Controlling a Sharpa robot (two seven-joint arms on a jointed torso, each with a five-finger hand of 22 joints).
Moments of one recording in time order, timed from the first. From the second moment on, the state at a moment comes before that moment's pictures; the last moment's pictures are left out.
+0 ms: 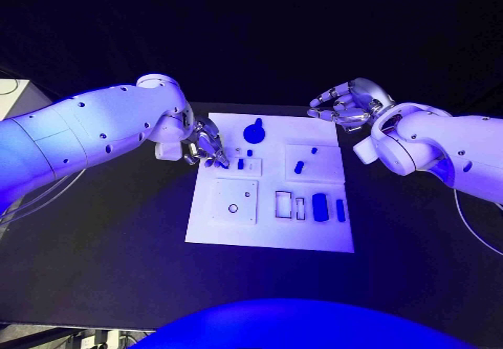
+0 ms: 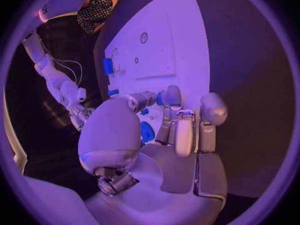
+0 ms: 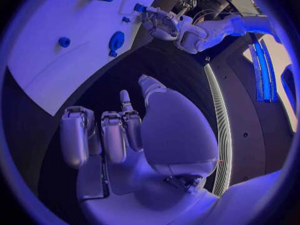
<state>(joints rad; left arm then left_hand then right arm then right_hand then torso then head) 1.40 -0.55 -0.09 1.12 -0.89 0.55 -0.50 1.08 -0.16 0.75 0.19 0.29 0.81 0.06 0.86 0.86 1.05 0.00 1.05 0.49 1.47 -0.06 1.54 1.31 0.12 1.25 0.05 1.29 1.02 1.36 -0.84 -0.15 1.44 -0.64 -0.43 0.09 1.36 -0.17 0.21 0.28 0.28 0.92 0.16 0.19 0.32 1.47 0.07 1.48 1.31 1.47 -0.01 1.53 1.31 0.02 1.47 0.10 1.42 1.31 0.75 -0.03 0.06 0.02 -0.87</state>
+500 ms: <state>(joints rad) 1.40 -0.55 -0.09 1.11 -0.87 0.56 -0.51 1.06 -0.15 0.74 0.19 0.33 0.82 0.06 0.86 0.86 1.06 -0.01 1.05 0.49 1.47 -0.06 1.55 1.31 0.12 1.26 0.05 1.30 1.04 1.36 -0.84 -0.15 1.44 -0.64 -0.43 0.09 1.36 -0.17 0.21 0.28 0.28 0.92 0.16 0.19 0.32 1.47 0.07 1.48 1.31 1.47 -0.01 1.53 1.31 0.02 1.47 0.10 1.42 1.31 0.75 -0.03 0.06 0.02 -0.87</state>
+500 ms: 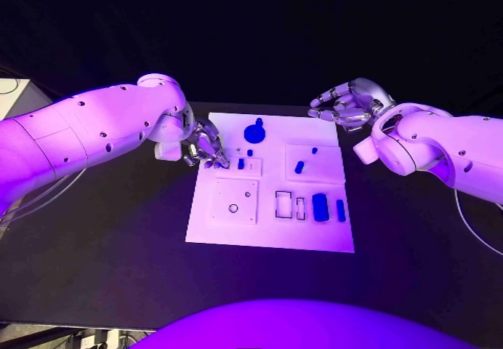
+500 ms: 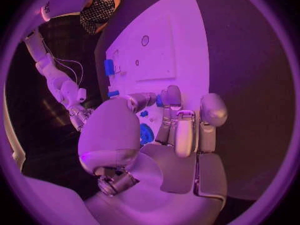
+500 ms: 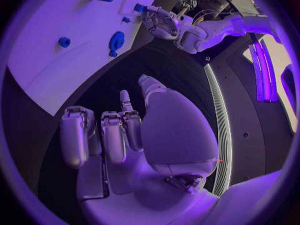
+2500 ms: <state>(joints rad) 1.41 -0.53 -0.12 1.13 -0.94 0.49 -0.51 0.93 -0.12 0.74 0.09 0.30 0.84 0.06 0.87 0.87 1.08 -0.02 1.05 0.48 1.46 -0.06 1.55 1.31 0.12 1.26 0.05 1.30 1.04 1.36 -0.85 -0.15 1.44 -0.64 -0.43 0.09 1.36 -0.17 0.21 0.28 0.28 0.92 0.16 0.19 0.32 1.47 0.07 1.48 1.31 1.47 -0.01 1.53 1.31 0.04 1.47 0.10 1.41 1.31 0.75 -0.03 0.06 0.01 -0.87</state>
